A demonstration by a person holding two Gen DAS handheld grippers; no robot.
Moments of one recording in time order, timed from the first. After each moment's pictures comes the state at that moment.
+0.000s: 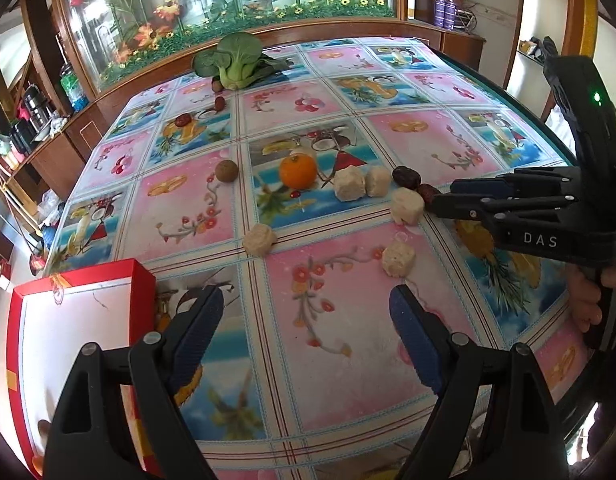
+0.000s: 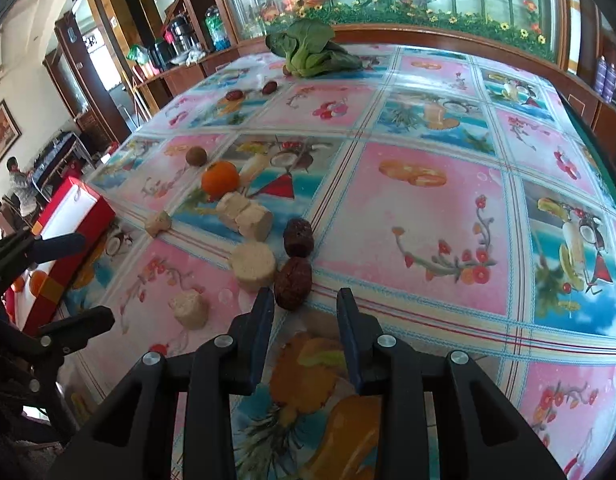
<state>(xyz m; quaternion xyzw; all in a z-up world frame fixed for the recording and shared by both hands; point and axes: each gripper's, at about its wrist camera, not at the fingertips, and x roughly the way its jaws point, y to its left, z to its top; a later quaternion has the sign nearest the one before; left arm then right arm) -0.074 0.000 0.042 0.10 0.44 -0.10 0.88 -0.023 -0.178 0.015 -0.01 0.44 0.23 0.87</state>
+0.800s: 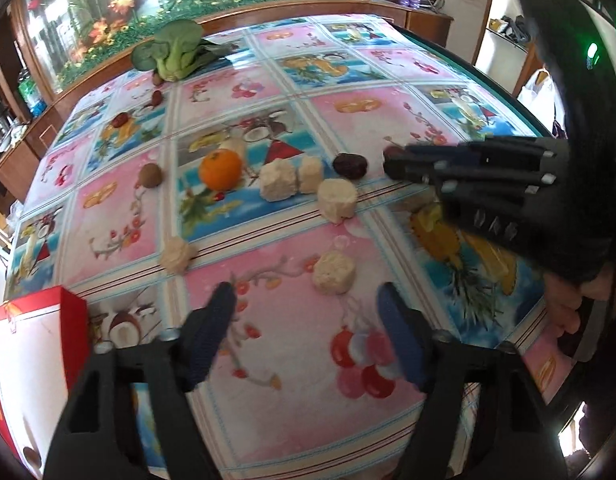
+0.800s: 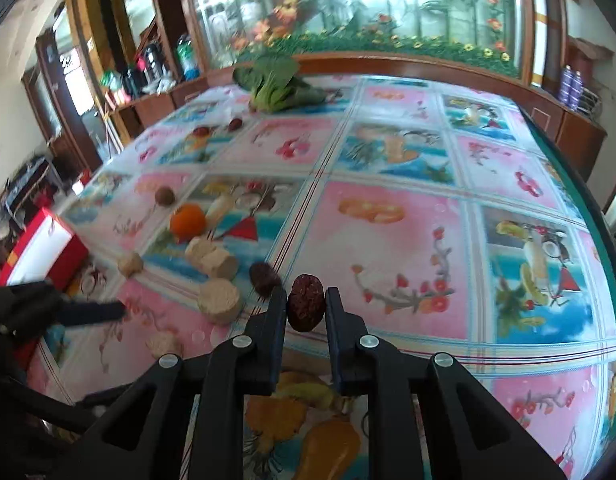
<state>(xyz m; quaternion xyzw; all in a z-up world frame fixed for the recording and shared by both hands) -0.053 -0.044 0.023 0.11 0.48 -0.17 0.86 -0.019 -0.193 0.031 0.00 0.39 0.16 0.91</state>
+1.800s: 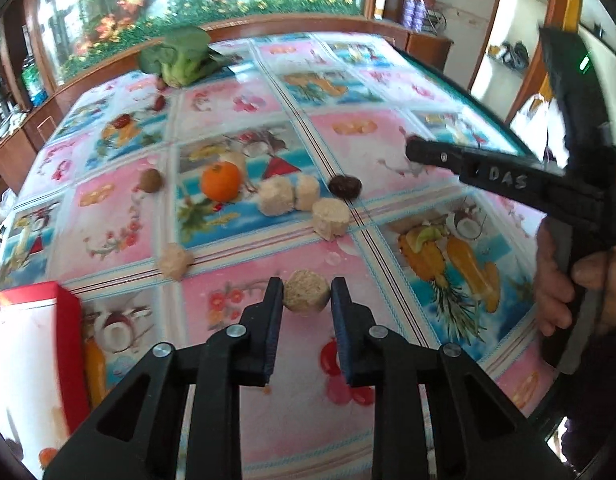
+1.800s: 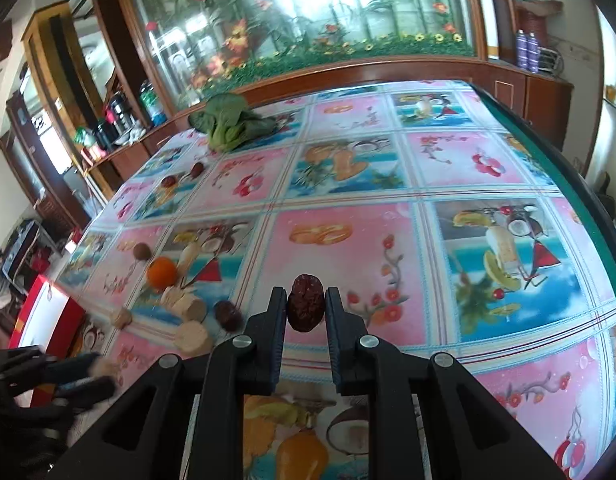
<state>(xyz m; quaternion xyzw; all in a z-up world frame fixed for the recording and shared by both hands) -0.059 -0.031 0.039 0.06 0.45 -0.17 0.87 -0.012 -0.228 0.036 0.09 0.37 0.11 0.92</state>
